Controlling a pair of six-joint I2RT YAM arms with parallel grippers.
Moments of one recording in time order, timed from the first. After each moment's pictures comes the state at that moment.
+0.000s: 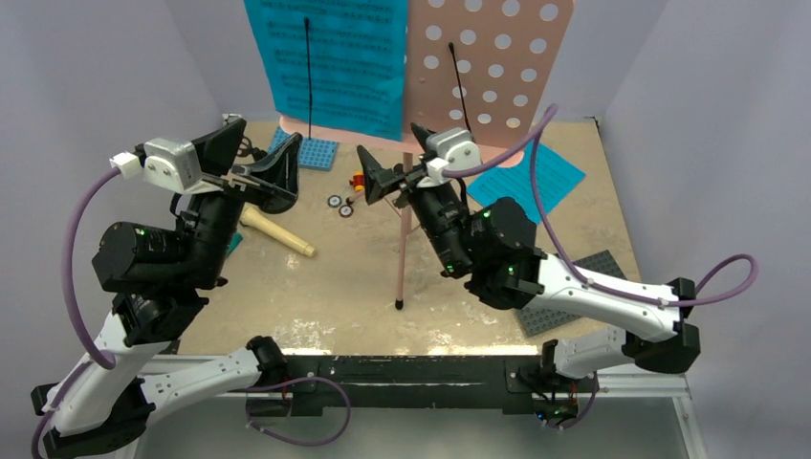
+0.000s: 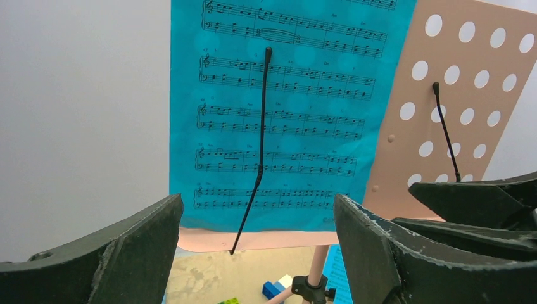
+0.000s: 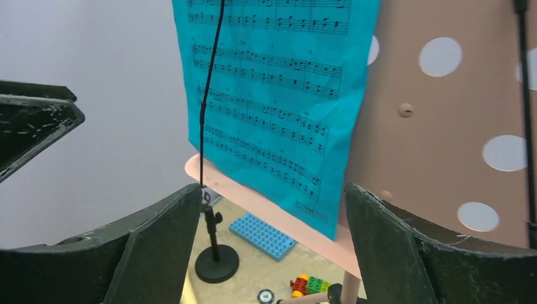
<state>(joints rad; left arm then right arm) -0.92 0.76 1.35 -0.08 -0.53 0.12 1.31 1.29 1.43 0.42 0.72 -0.33</state>
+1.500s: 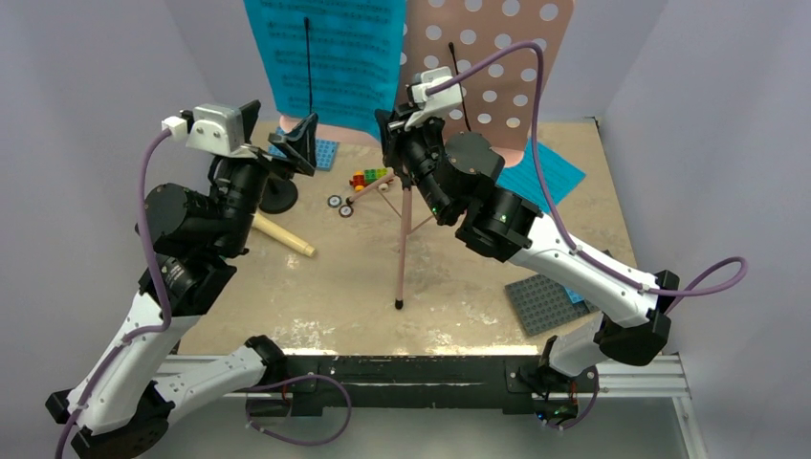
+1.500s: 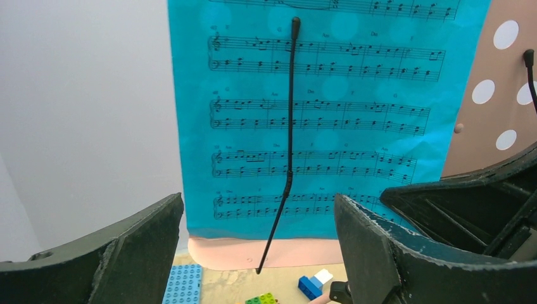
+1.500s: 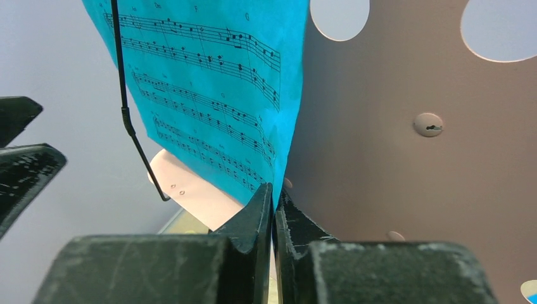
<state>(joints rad) -0.71 0.88 1.37 -0.09 -0.42 0.11 1.09 1.48 1.75 -0.03 0.61 0.04</state>
